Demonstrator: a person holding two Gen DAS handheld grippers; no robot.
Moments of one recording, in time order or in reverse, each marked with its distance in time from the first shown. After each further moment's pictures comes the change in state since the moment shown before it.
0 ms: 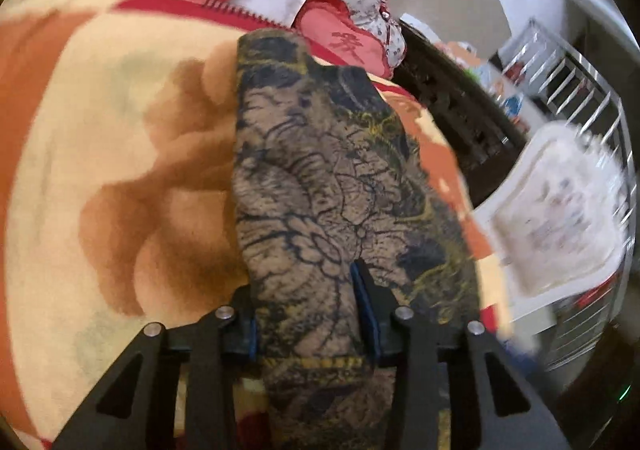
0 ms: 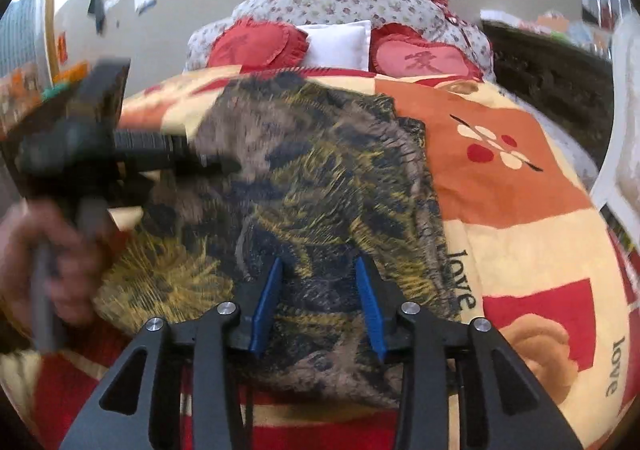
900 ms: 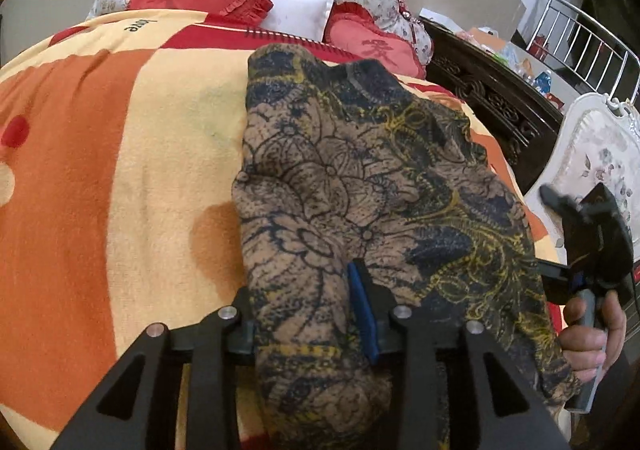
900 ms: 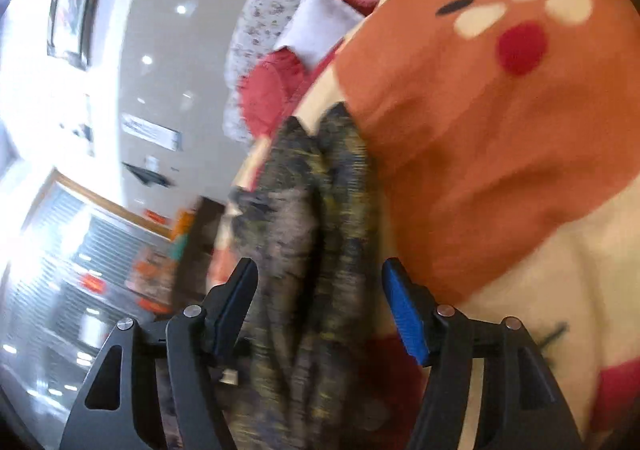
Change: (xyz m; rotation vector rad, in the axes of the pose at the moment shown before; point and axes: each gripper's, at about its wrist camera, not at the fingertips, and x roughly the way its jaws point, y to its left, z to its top) left arm -0.018 0.020 -0.006 0.084 -0.042 0.176; right arm 0.106 -0.104 0.039 0.685 0.128 0.701
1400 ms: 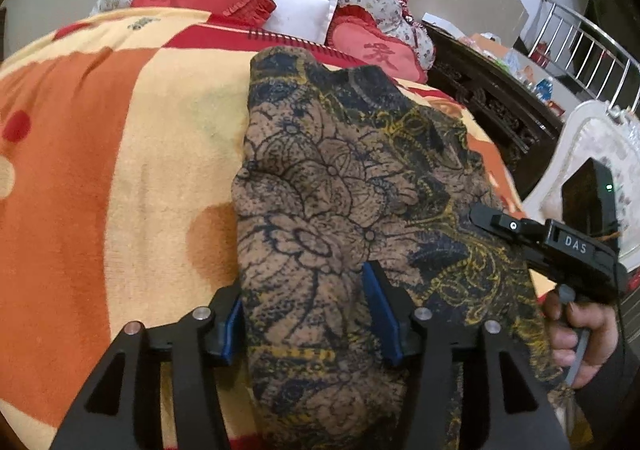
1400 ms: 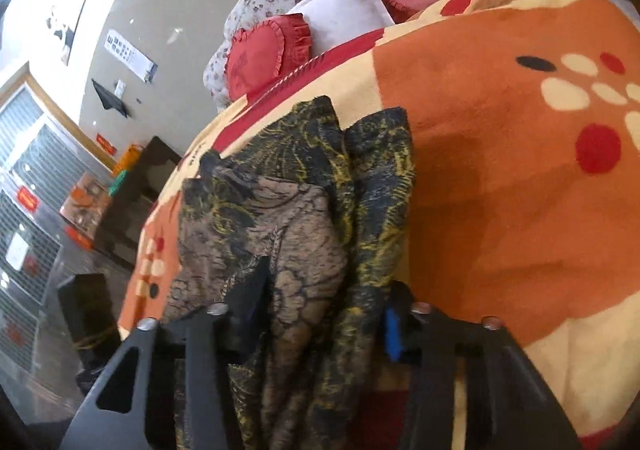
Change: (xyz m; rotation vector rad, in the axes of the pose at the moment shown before) left arm -0.004 -0.001 -0.001 -0.009 -0.010 0.018; right arm 0.050 0.038 0.009 -0.361 0.084 -0.334
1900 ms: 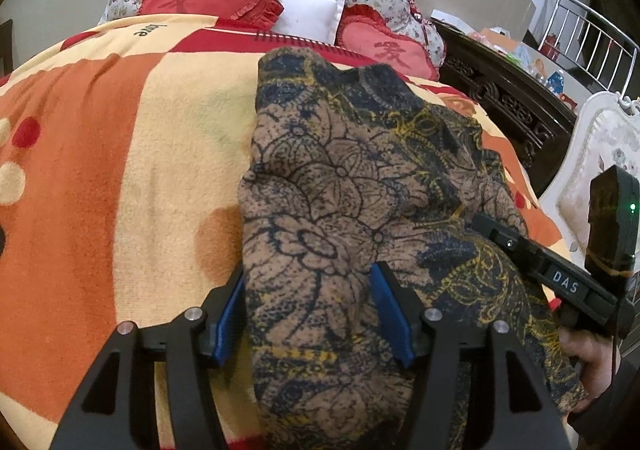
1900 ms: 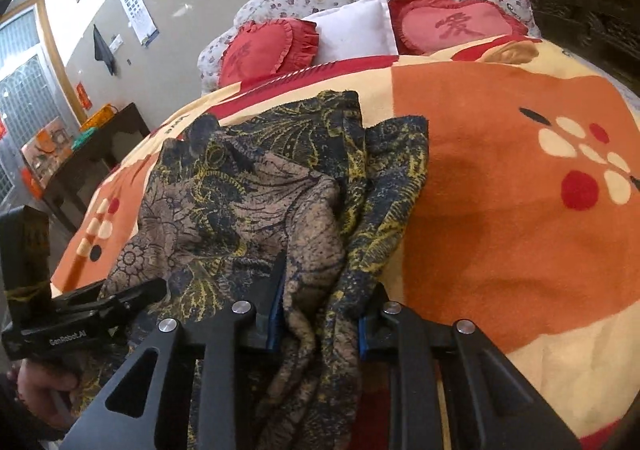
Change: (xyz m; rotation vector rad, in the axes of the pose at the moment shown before) left arm 0.005 -0.002 -0.001 0.009 -0.004 0.048; right arm 0.008 0.027 -0.023 -0.224 -0.077 -0.215
